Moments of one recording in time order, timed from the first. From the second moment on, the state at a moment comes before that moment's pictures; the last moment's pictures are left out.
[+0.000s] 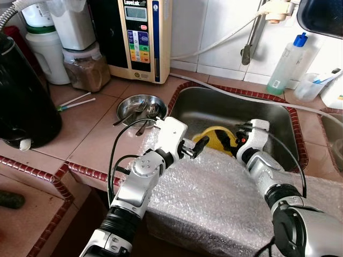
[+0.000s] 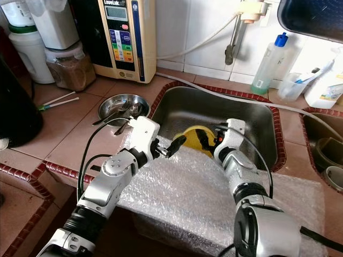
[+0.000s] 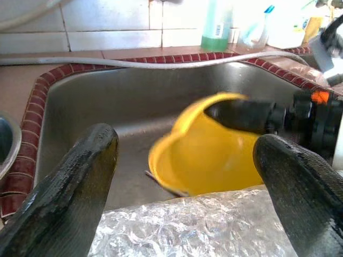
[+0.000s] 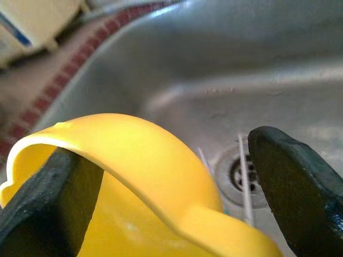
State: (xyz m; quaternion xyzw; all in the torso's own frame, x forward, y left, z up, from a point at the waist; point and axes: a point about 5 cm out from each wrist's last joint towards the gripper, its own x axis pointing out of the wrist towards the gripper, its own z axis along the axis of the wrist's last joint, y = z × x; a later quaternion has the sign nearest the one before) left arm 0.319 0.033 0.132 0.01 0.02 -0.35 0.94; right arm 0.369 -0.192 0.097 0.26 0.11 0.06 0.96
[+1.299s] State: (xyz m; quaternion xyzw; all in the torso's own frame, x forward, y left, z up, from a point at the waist) left arm 0.318 0.030 0.132 0.03 0.02 -0.35 0.94; right arm 0.378 -0.209 0.145 -0.04 -0.04 -0.01 1.00
